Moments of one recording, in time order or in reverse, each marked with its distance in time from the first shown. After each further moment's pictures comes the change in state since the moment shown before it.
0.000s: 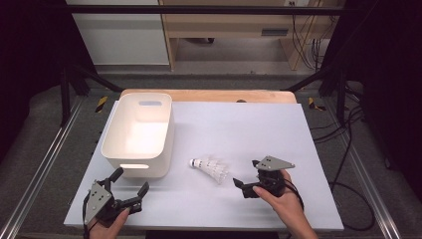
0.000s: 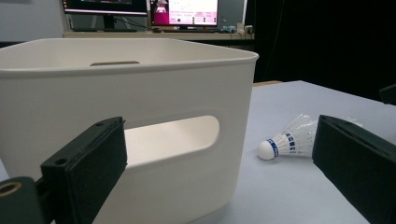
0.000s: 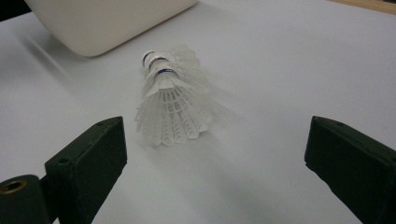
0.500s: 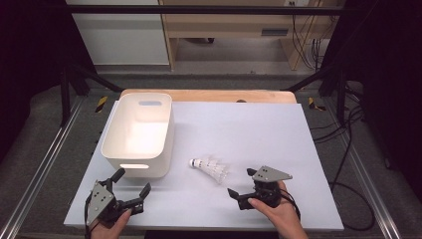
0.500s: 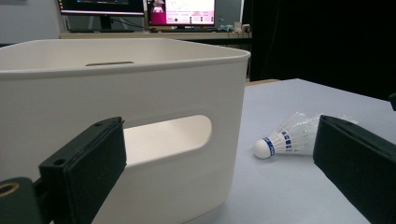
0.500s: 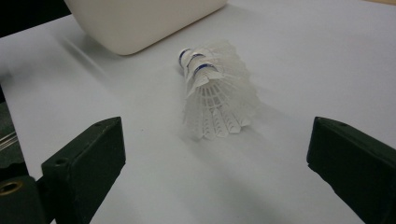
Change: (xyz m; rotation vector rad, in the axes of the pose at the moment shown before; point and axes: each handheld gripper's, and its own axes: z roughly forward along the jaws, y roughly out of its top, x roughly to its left) left arm -0.003 -0.001 0.001 0.003 -0.008 0.012; right arm 0.024 -0.012 -0.003 -0.033 0.061 -0.006
